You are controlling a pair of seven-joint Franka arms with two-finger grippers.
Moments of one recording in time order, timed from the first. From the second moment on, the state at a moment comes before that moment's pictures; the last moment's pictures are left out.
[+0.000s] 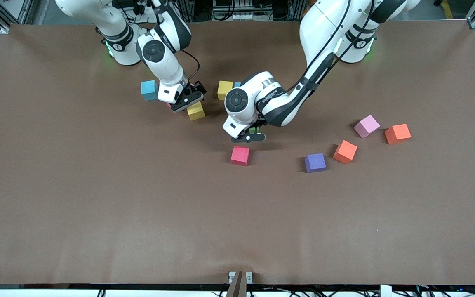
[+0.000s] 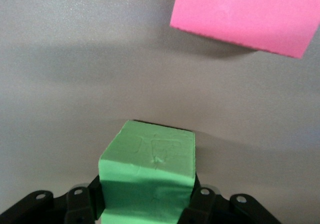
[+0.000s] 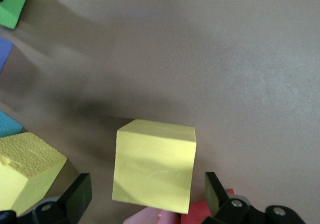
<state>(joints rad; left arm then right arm) -0.59 0.73 -0.33 -1.61 0.18 2.06 -1.00 0.69 0.10 0.10 -2.60 0.33 2.79 0.04</state>
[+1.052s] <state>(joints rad) -0.61 0.73 -0.33 -1.63 0.18 2.07 -1.00 0.71 0.18 0.10 -2.59 0.35 2.87 0.04</state>
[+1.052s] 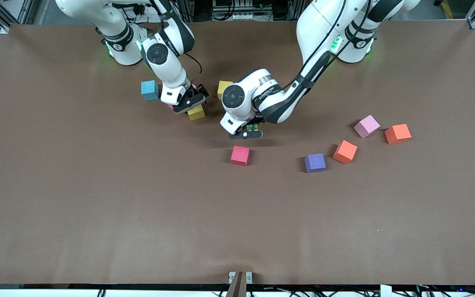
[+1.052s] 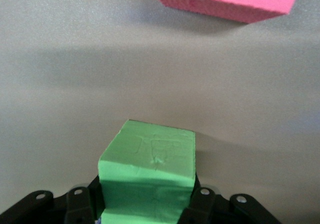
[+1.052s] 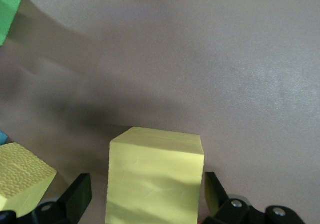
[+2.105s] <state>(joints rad) -0.61 0.73 -0.33 -1.63 0.19 2.07 -1.00 0.68 0.06 0.09 -2.57 0.35 2.71 0.01</state>
